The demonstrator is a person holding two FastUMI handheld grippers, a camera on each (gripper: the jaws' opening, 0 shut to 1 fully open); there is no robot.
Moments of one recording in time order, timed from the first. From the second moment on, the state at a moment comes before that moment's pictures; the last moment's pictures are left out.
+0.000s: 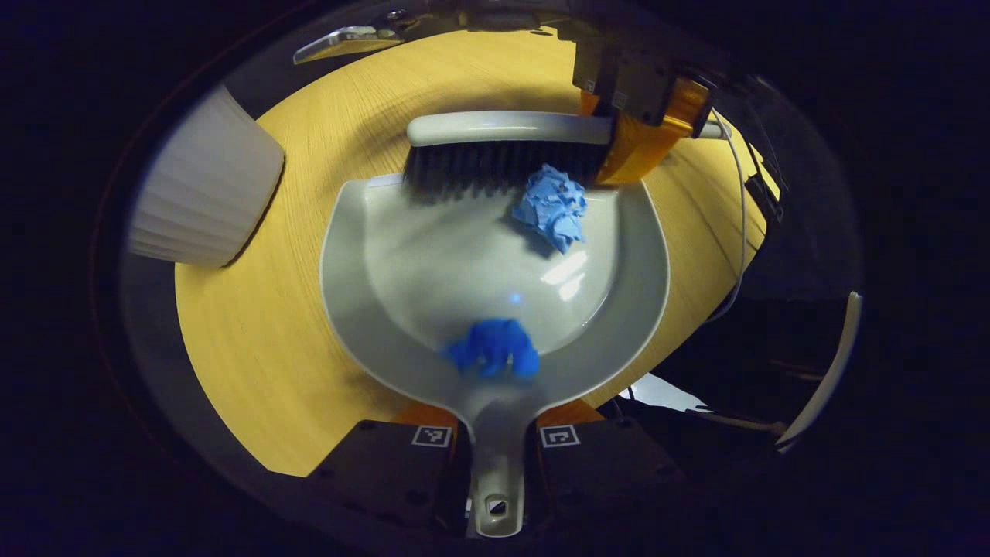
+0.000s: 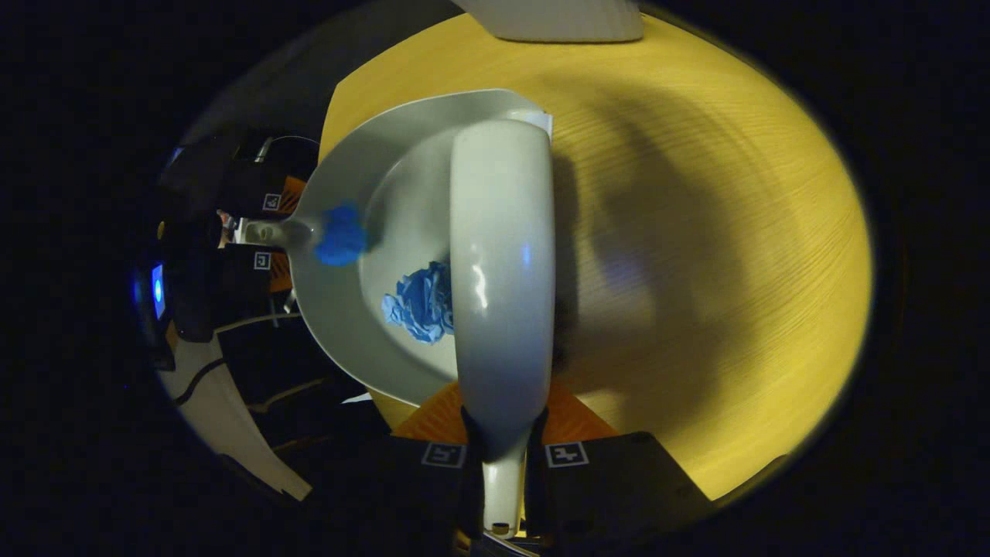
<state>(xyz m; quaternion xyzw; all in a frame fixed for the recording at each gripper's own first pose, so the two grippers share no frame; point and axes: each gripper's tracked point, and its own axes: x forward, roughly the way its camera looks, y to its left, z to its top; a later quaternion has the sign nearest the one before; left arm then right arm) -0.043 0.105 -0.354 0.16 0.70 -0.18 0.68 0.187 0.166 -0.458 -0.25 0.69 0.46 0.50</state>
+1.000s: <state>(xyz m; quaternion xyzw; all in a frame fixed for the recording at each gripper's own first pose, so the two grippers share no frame) 0.050 0.108 -0.289 0.21 0.53 -0.11 0.82 0.172 0.125 -0.434 0.31 0.42 0.35 0.78</state>
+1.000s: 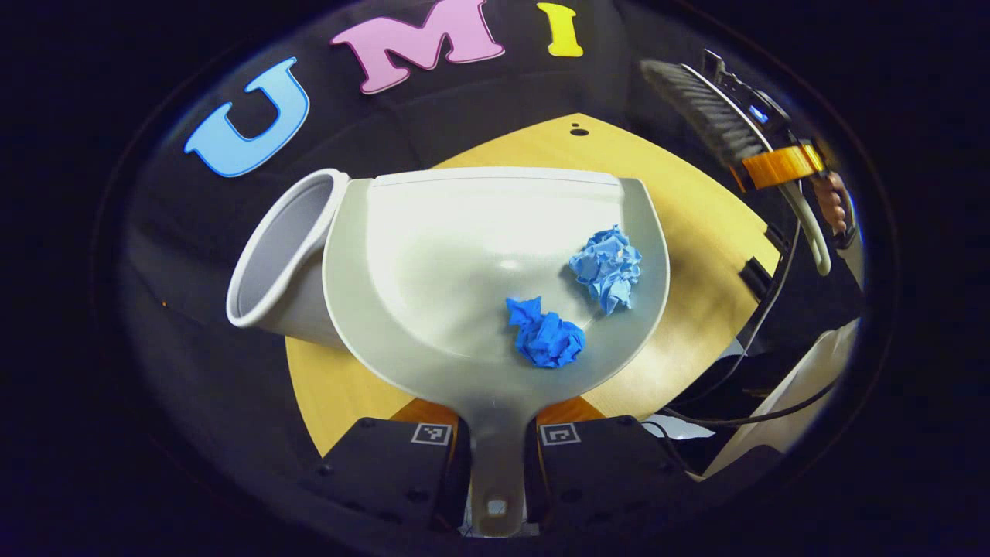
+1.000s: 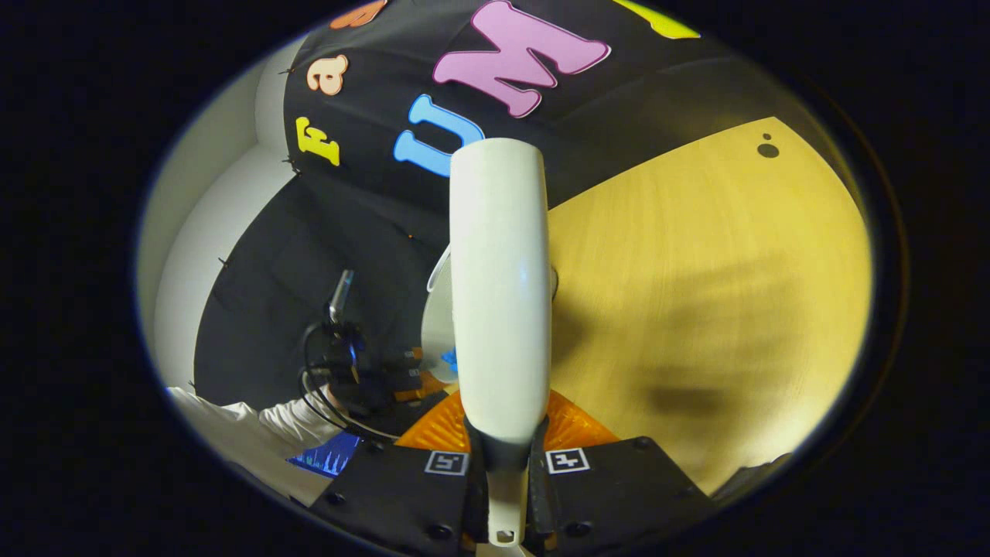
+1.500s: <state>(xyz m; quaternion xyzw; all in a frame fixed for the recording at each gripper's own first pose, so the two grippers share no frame) 0.158 0.250 -0.178 0.33 0.47 0.03 0.82 0.156 0.079 -0.457 0.30 0.42 0.30 0.80</state>
